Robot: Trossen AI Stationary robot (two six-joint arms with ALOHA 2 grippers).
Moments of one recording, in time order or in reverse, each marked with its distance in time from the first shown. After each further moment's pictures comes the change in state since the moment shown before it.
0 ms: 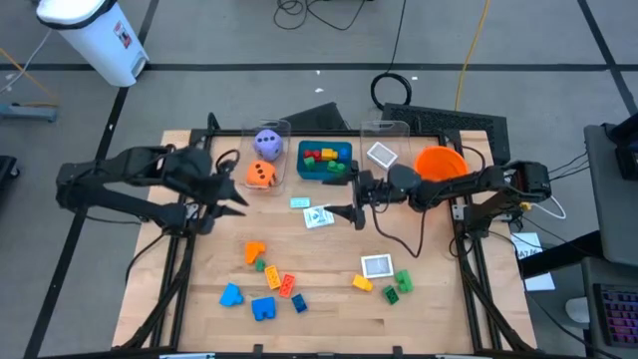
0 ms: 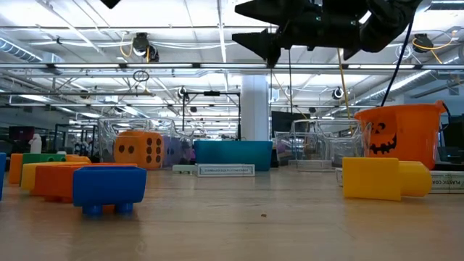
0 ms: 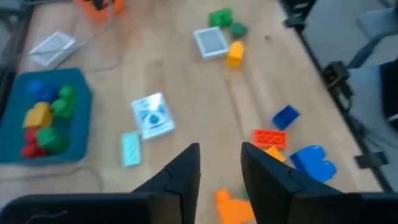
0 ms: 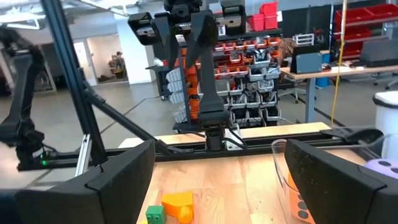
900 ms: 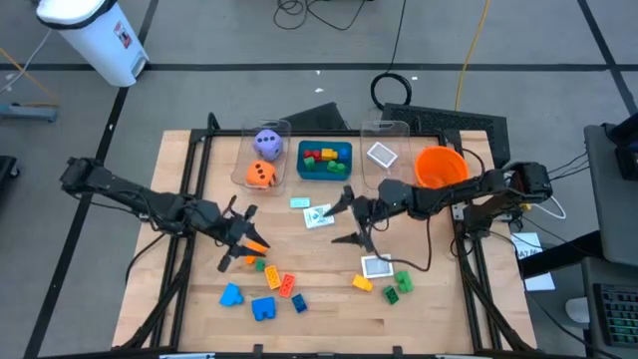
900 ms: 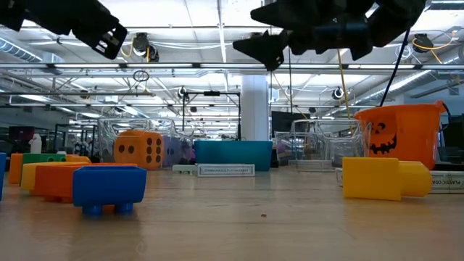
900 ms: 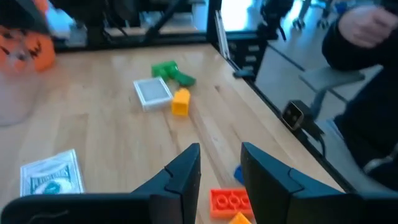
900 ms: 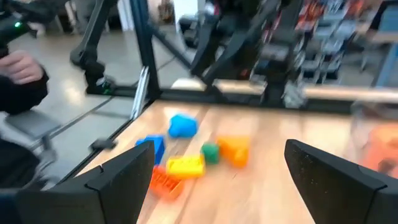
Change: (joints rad) left arm -0.315 -0.110 -0.779 1.089 -0.082 -0.191; right arm 0.100 0.000 0.000 -0.214 -0.152 -0.103
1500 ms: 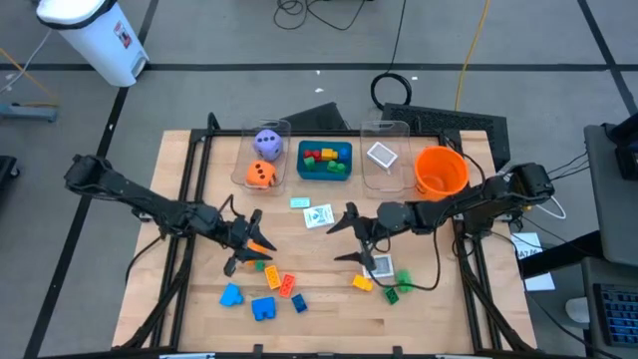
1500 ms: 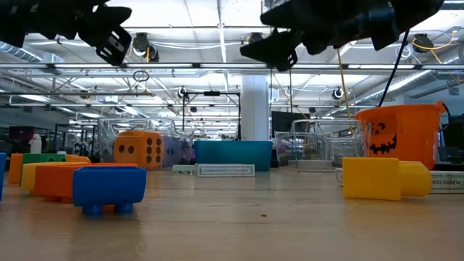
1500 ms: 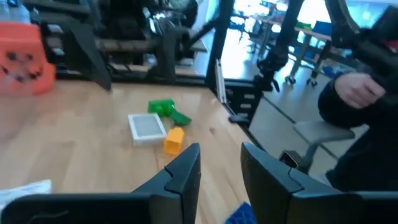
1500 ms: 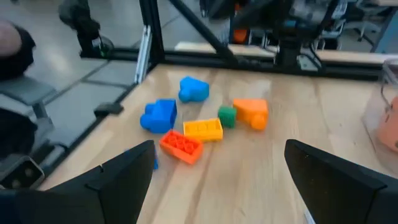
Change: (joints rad) left arm -0.031 0.123 -0.119 0.442 -0.046 -0.129; right arm 0.174 0.000 0.000 -0.128 0.210 -0.007
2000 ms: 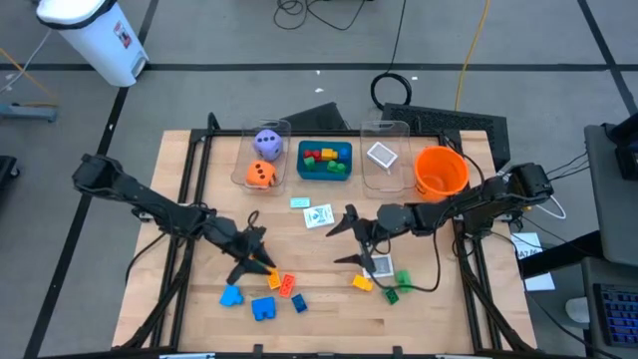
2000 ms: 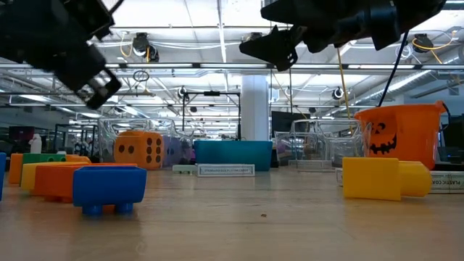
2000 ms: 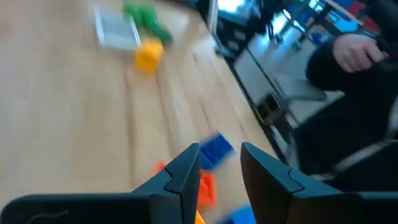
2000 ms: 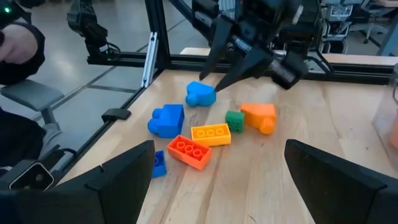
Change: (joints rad) left arm -0.027 0.182 0.001 -0.063 0.115 -0.241; right arm 0.012 0.010 0.000 0.028 0.000 0.020
